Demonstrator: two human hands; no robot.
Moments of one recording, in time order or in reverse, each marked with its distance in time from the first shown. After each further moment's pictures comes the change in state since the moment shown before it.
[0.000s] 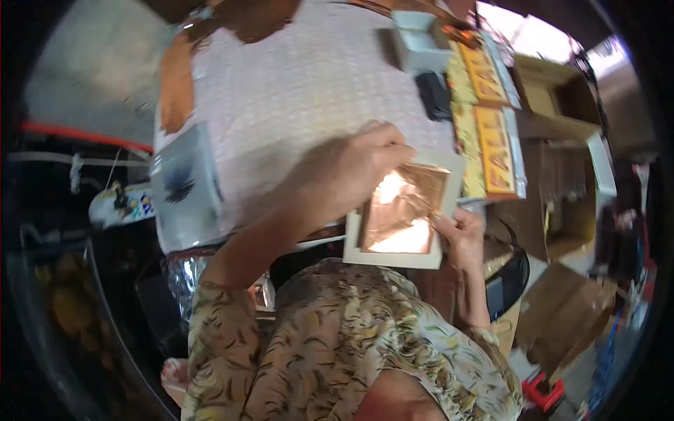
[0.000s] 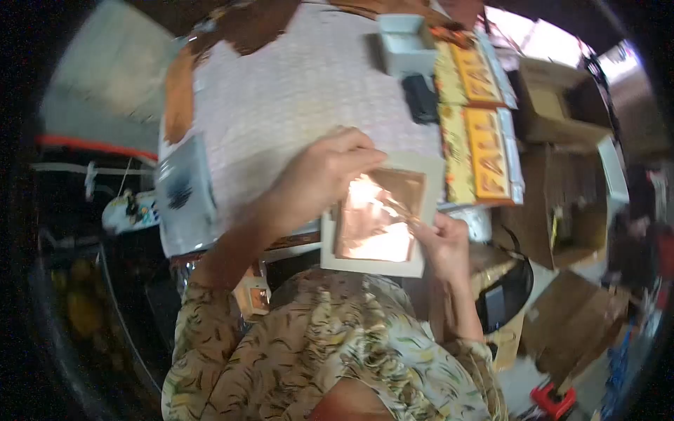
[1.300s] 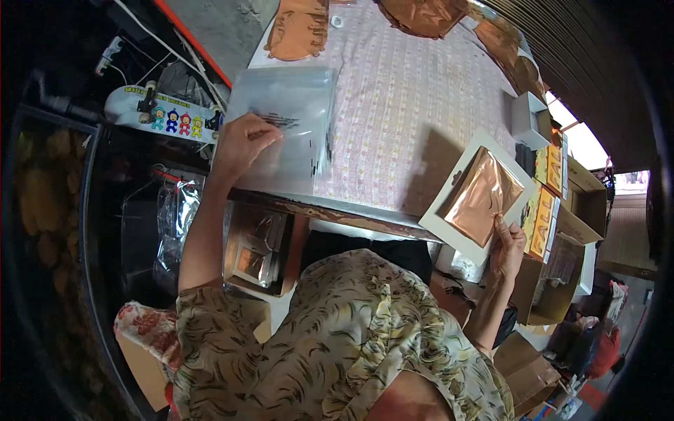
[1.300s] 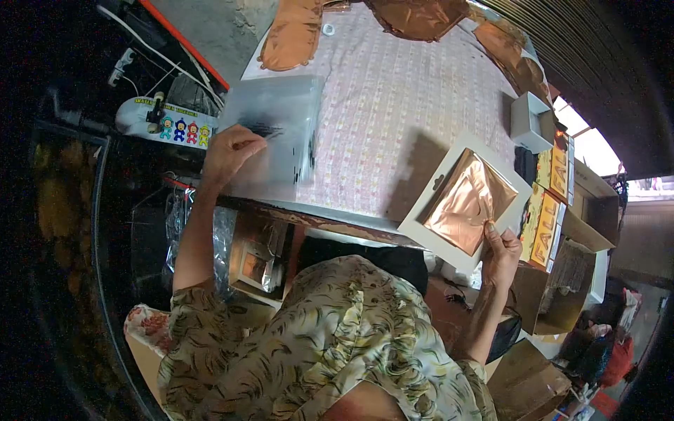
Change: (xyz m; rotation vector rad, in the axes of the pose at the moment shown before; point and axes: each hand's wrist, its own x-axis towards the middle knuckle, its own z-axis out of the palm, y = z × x) left_hand -0.324 -0.147 -0.179 -0.016 0.404 -0.824; right_hand 0.049 0.003 0.052 0.153 -0.131 -0.241
